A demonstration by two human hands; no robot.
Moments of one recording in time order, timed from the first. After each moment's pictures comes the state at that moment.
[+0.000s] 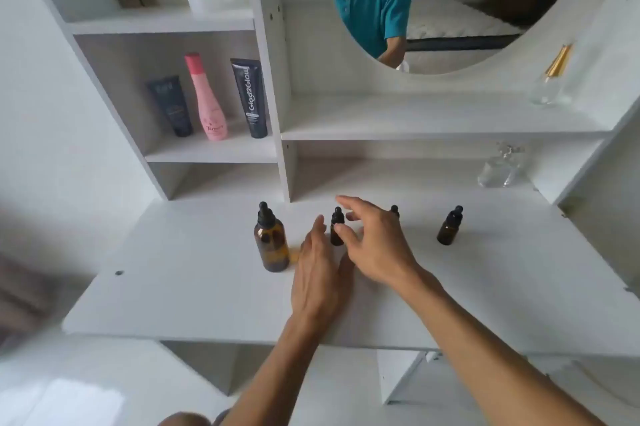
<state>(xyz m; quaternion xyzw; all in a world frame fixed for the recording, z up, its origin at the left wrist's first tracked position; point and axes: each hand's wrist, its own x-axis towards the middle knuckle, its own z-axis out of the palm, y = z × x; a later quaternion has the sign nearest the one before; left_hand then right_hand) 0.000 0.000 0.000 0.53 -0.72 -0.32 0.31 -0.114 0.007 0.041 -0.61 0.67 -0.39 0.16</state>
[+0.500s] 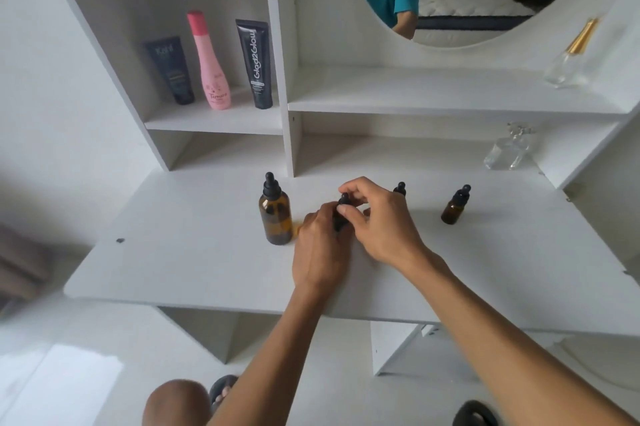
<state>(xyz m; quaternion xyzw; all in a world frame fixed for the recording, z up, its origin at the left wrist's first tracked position) 0.000 -0.012 -0.011 0.53 -0.71 -0.30 0.35 -0.113 0.011 0.039 -0.62 0.65 -0.40 0.16</state>
